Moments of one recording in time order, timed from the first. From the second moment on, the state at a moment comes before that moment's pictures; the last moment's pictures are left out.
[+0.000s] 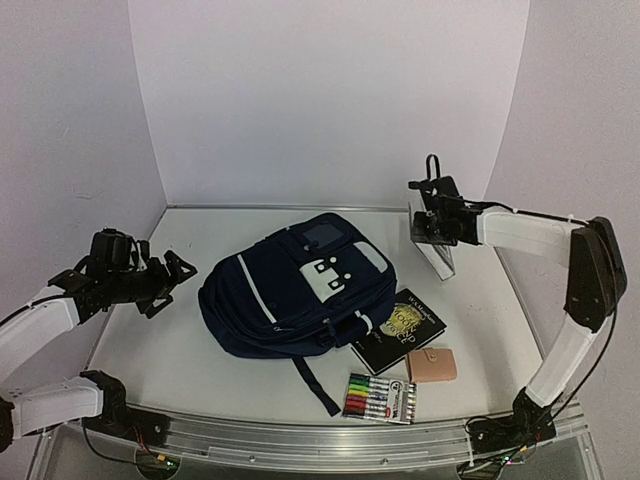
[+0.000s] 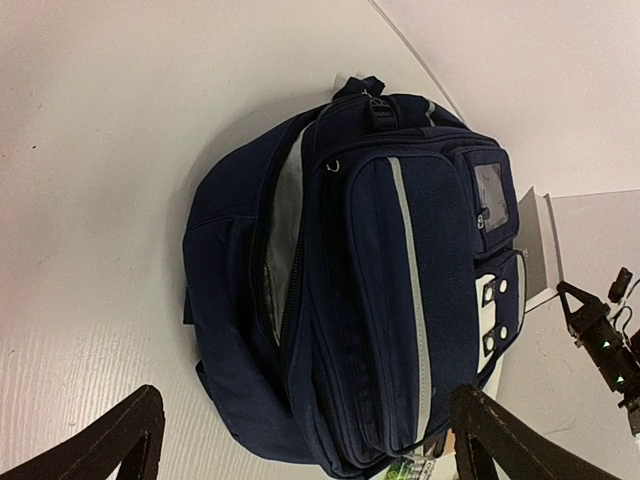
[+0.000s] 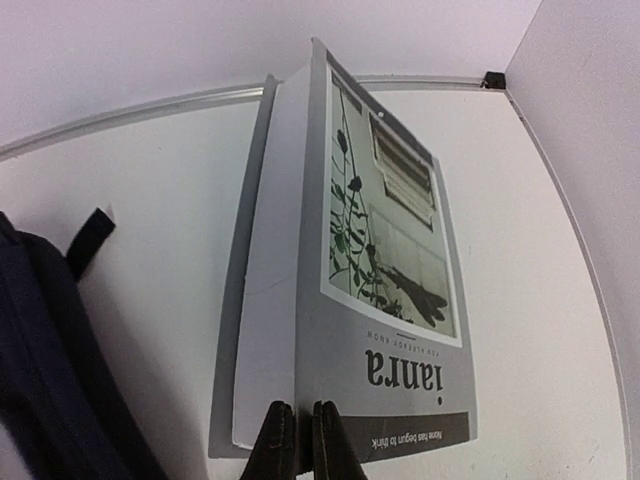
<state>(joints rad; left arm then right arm) -0.28 0.87 0.59 -0.39 0.25 -0.89 0.47 1.75 1.30 -0.32 0.45 0.41</state>
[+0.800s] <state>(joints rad) -0.47 1.04 0.71 -0.11 0.42 -0.97 1.08 1.65 1.47 -0.27 0.55 0.46</state>
